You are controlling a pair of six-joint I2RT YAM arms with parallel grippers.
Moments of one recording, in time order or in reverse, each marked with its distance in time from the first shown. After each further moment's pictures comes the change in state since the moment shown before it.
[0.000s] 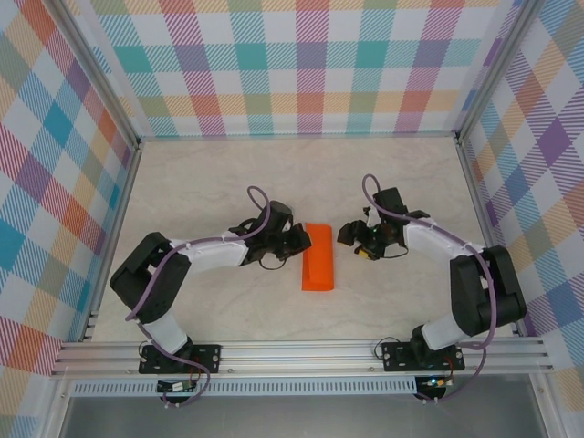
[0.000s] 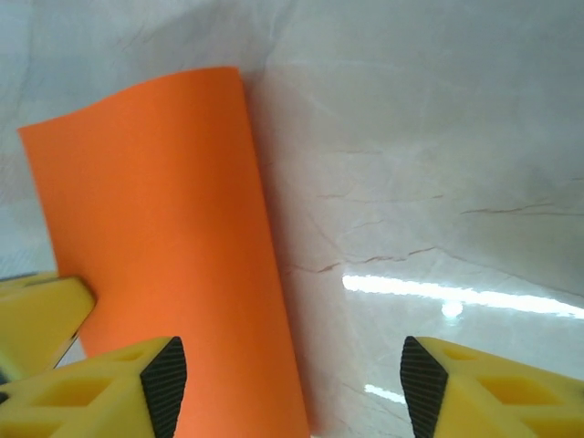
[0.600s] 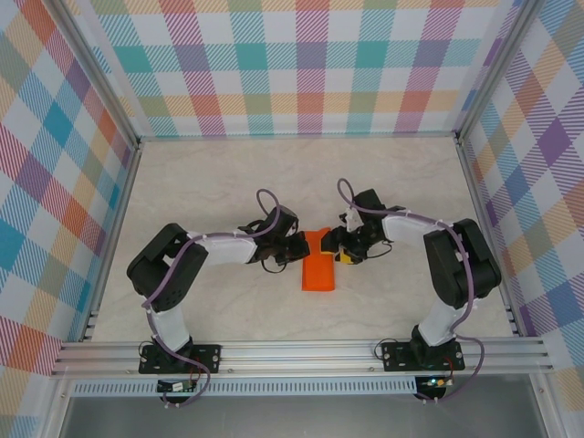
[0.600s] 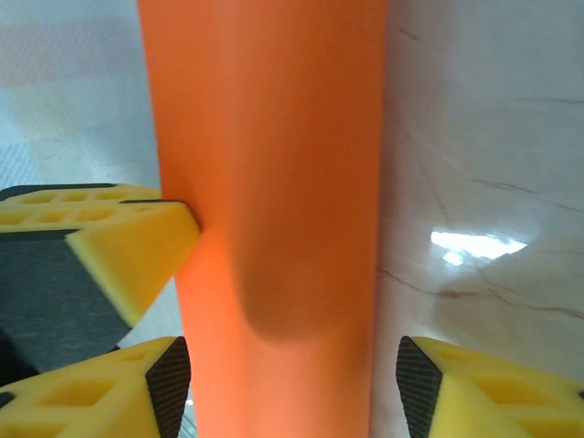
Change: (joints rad) left arm 0.001 0.114 0.042 -0.066 -0.008 0.094; right arm 0.090 0.220 0.097 0.007 -0.146 -0.106
